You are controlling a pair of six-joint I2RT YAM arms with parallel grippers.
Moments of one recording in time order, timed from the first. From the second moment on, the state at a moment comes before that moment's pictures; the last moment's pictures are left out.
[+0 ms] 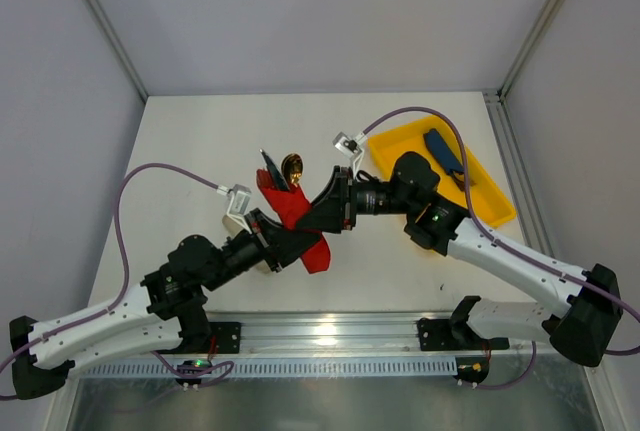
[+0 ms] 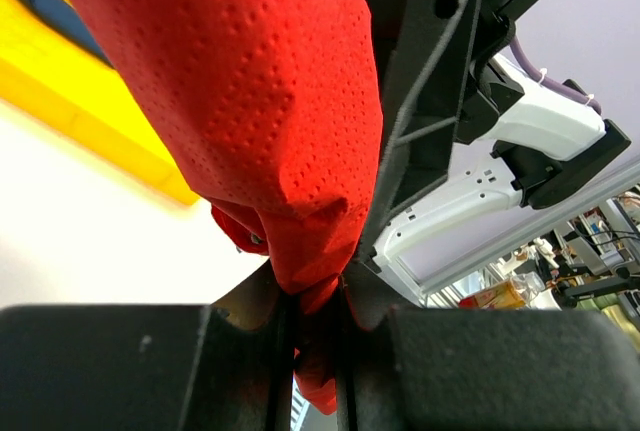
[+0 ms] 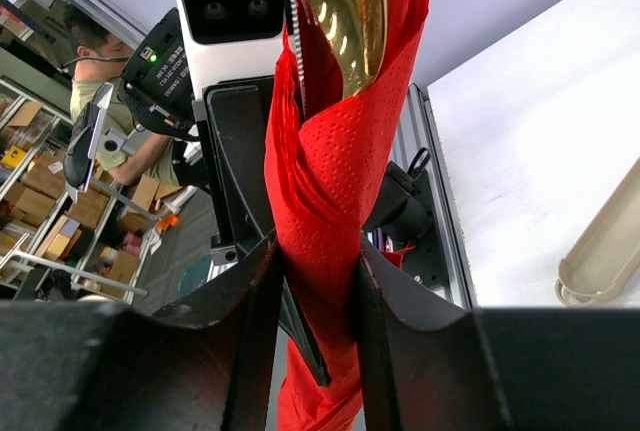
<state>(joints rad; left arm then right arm) -1.13 0.60 0.56 0.19 -0.09 -0.73 0.84 1.15 0.95 0.27 -0.73 0.75</state>
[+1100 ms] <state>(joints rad) -1.13 0.60 0.56 0.20 -0.07 -0.74 0.84 1.20 0.94 0.37 -0.80 0.82</state>
